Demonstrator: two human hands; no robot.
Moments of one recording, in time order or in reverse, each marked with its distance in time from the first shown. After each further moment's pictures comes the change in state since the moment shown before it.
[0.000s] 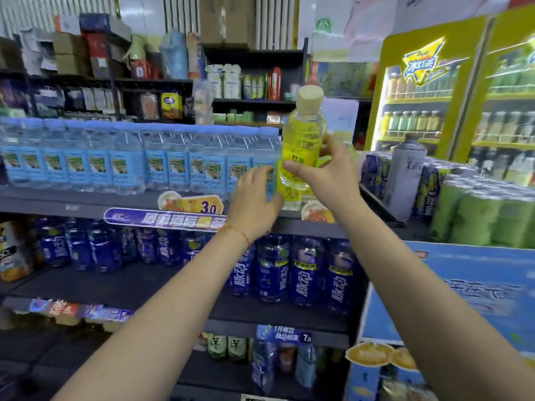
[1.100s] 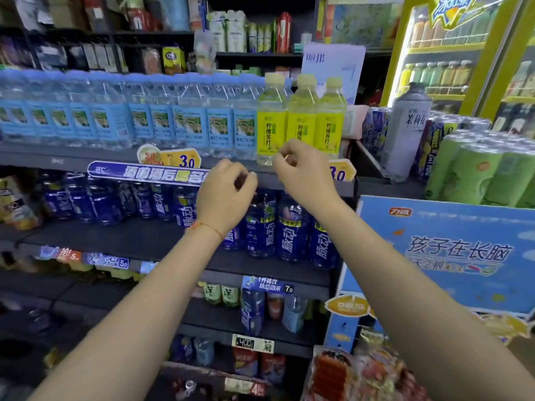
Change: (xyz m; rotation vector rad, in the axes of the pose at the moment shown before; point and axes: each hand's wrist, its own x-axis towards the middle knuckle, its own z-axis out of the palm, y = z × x) left_hand -0.065 0.003 0.022 0.047 0.100 -0.092; right_hand -0.049 0.049 -0.004 -0.109 -0.228 -0.041
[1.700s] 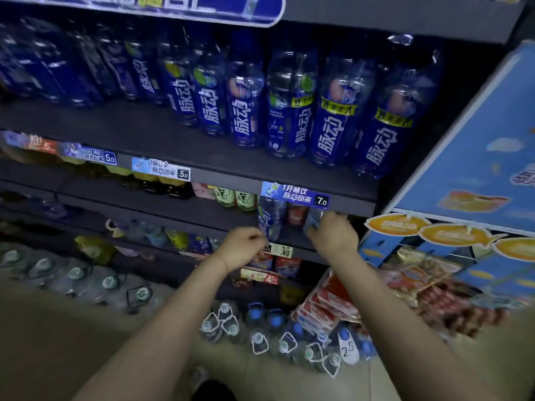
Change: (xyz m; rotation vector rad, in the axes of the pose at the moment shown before) left_hand -0.220 -0.147 0.110 -0.242 -0.830 -0.868; right_hand -0.207 0.198 0.136 -0.618 -0.662 0.723
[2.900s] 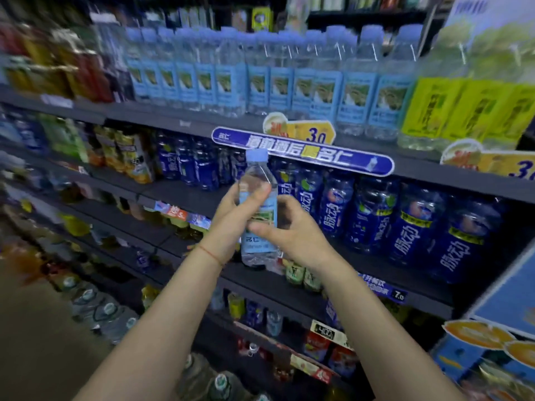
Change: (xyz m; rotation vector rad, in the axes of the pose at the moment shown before) left_hand -0.144 0.098 -0.222 -0.772 0.447 0.480; right_hand -0.110 -0.251 -0.117 0.988 -0.273 -0.787
